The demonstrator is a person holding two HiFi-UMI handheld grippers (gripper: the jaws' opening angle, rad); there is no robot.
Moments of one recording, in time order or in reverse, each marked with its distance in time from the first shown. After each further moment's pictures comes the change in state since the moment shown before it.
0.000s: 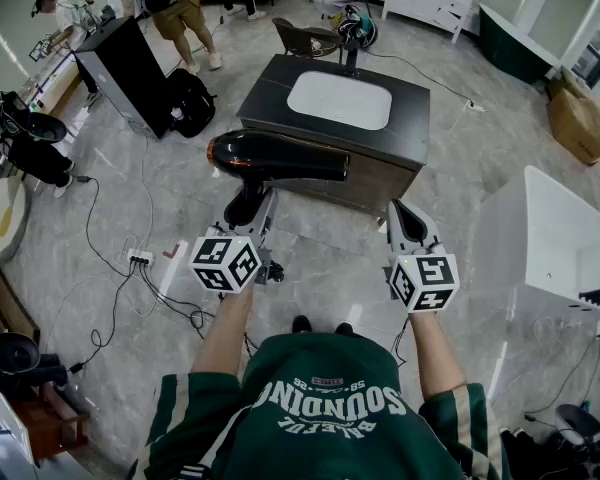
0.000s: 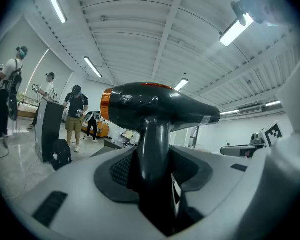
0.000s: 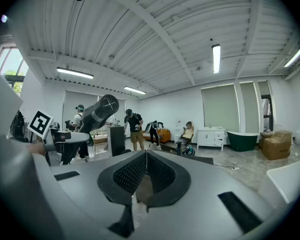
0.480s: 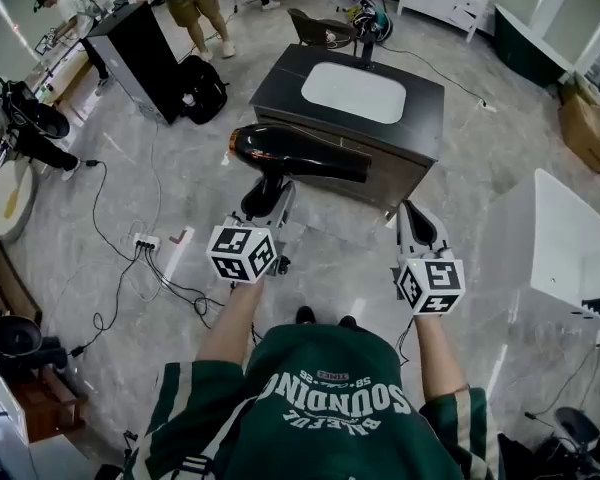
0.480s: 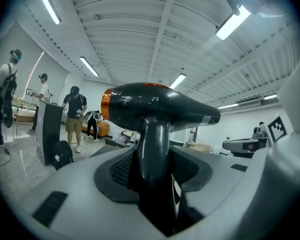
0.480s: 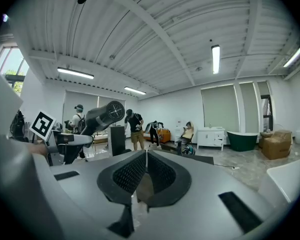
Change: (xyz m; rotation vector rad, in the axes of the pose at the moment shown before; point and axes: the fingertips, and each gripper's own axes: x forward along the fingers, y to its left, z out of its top) left arm -0.001 -0.006 -0.024 0.049 0.039 -0.007; right arm -0.011 0.005 -0.018 -0.001 -0.004 -0.003
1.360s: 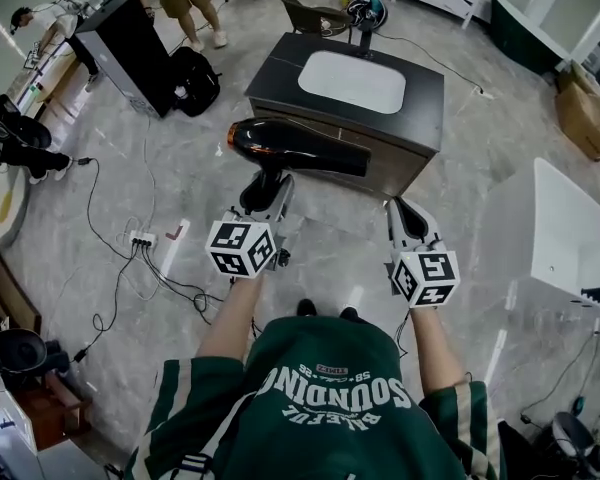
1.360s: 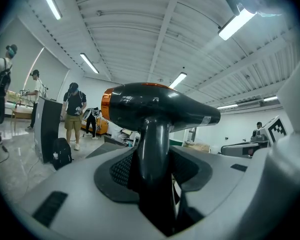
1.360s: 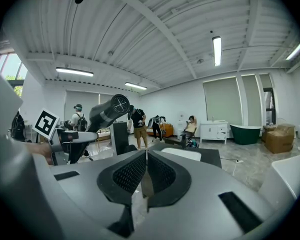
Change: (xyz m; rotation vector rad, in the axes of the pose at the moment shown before) left arm 0.011 0.023 -0.011 -0.016 0.018 -0.013; right arm 0.029 0.021 -0.024 0.034 0.058 0.038
